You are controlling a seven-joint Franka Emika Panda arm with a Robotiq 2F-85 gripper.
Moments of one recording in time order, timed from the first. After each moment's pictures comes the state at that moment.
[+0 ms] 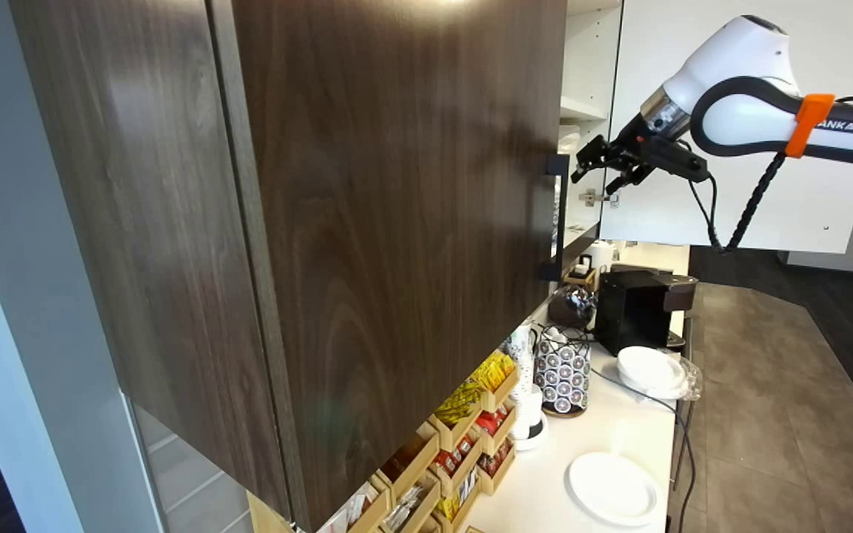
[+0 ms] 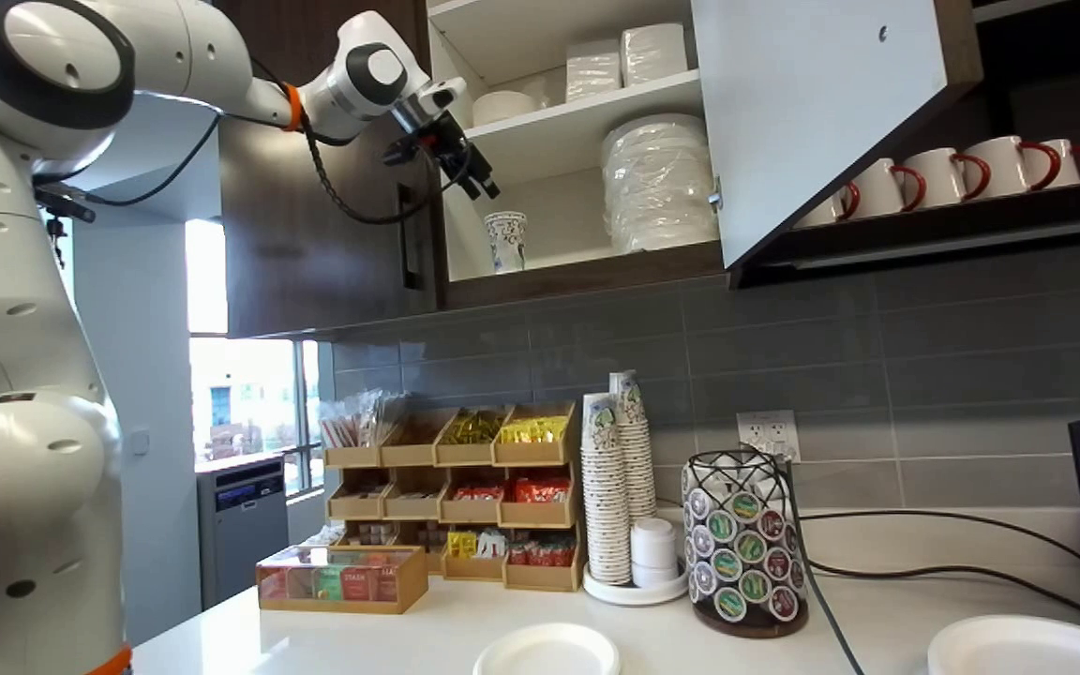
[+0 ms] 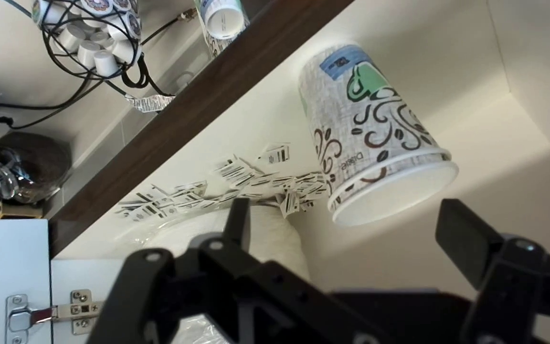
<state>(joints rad) -0.09 -0.26 0.26 -1.57 -0.05 2.15 0.56</state>
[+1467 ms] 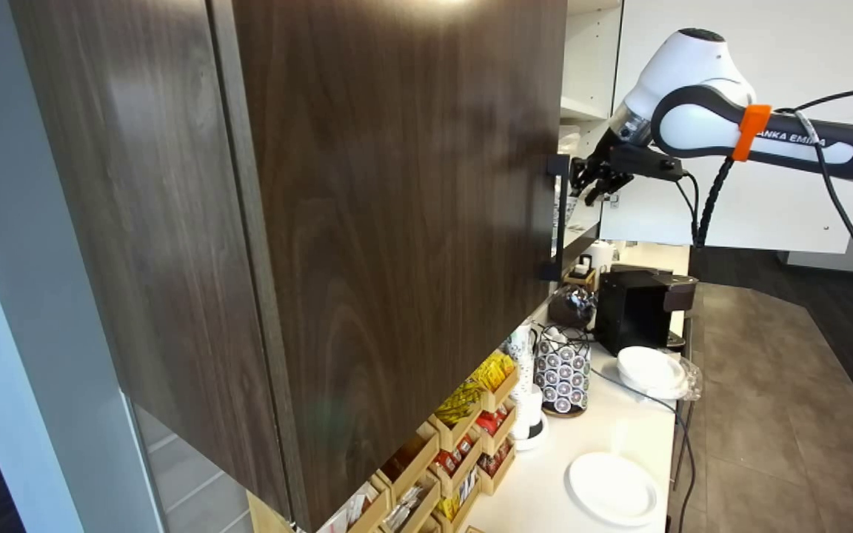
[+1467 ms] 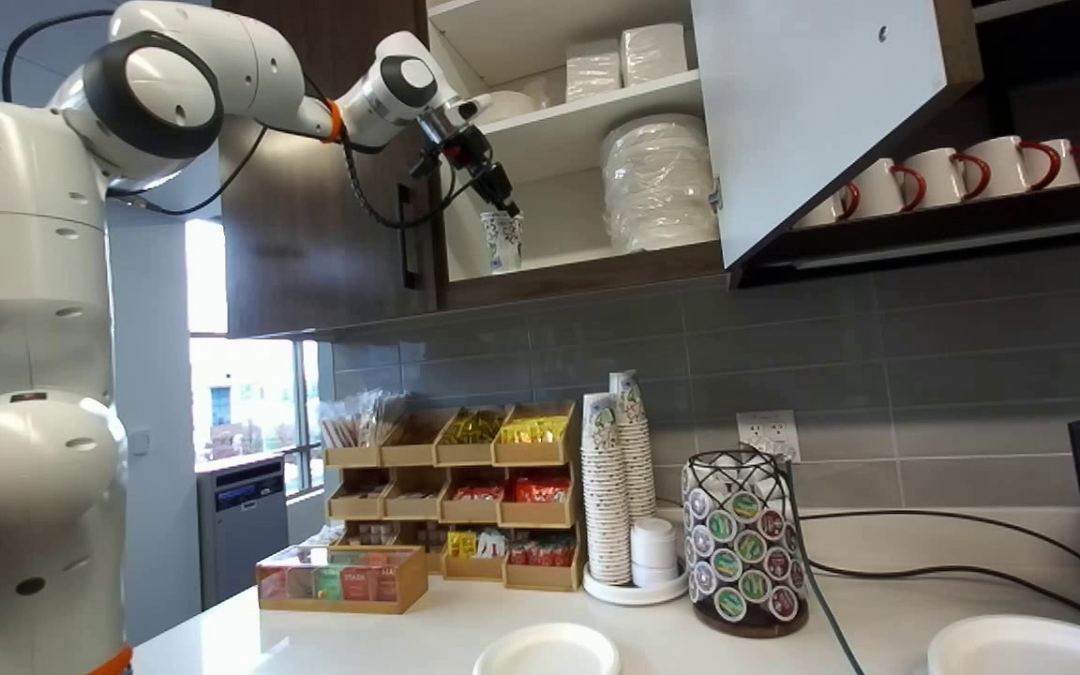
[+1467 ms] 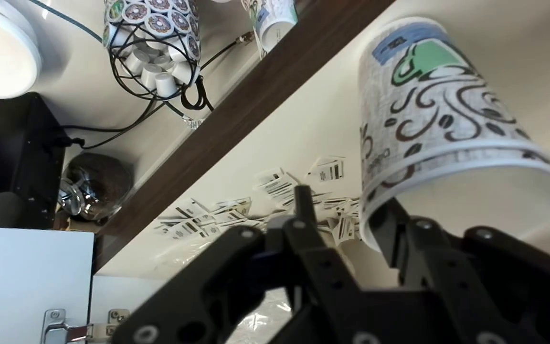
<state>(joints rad) -0.02 -0.06 0.23 -1.33 -0.22 1.93 0.65</state>
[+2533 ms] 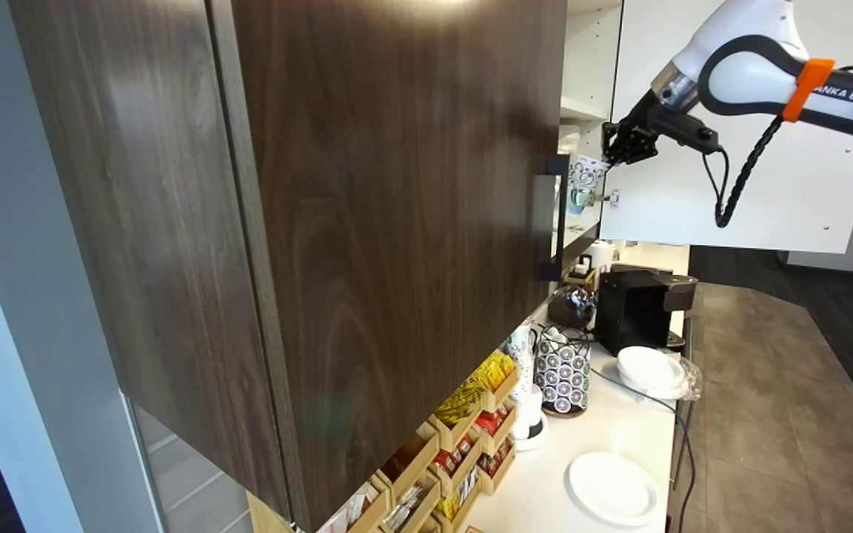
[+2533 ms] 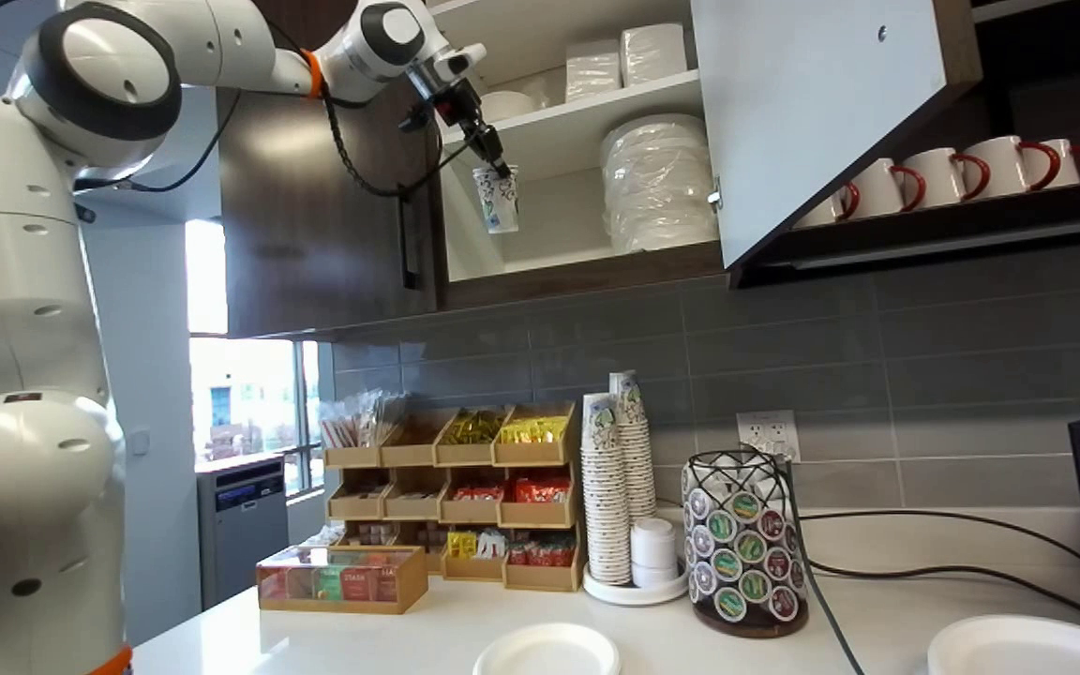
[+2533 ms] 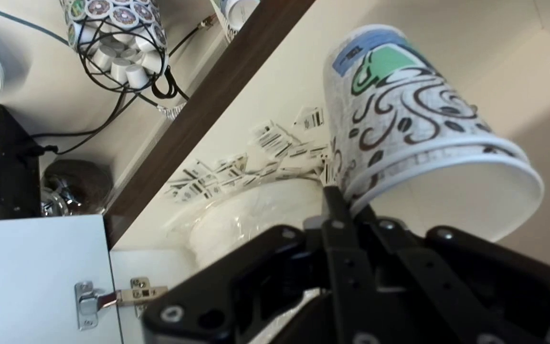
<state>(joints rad) -0.05 -0.15 0.16 -1.31 -0.05 1.94 0.63</state>
